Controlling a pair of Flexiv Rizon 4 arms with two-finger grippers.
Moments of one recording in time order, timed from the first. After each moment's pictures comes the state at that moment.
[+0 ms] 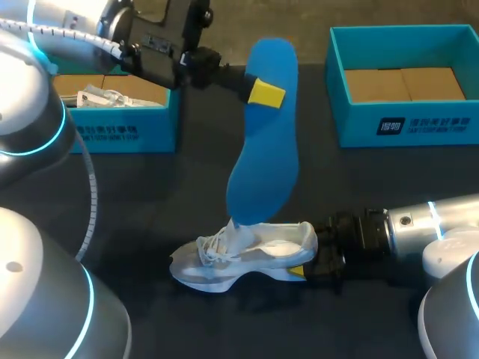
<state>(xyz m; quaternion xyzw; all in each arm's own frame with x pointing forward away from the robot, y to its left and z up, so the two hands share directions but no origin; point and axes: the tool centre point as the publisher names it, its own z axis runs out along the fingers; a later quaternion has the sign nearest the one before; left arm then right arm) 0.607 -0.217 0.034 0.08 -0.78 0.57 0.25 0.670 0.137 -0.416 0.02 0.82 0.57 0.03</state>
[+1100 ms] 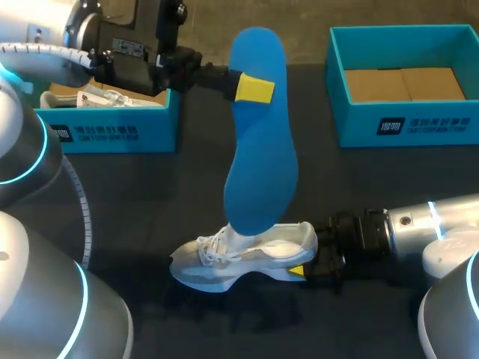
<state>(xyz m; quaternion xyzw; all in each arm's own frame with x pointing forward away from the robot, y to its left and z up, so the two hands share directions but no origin) 0.580 -0.201 0.061 0.10 -0.75 0.61 0.24 0.670 0.137 -0.416 0.02 0.82 0.57 0.03</state>
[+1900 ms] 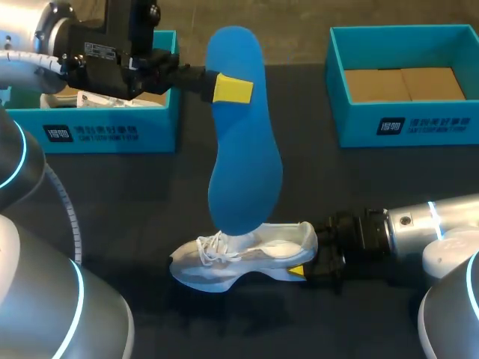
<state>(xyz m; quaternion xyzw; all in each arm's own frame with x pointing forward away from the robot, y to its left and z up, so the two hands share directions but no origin) 0.574 -0.181 0.069 0.11 -0.74 0.62 0.24 0.670 0.137 -0.416 0.02 0.82 0.57 0.03</state>
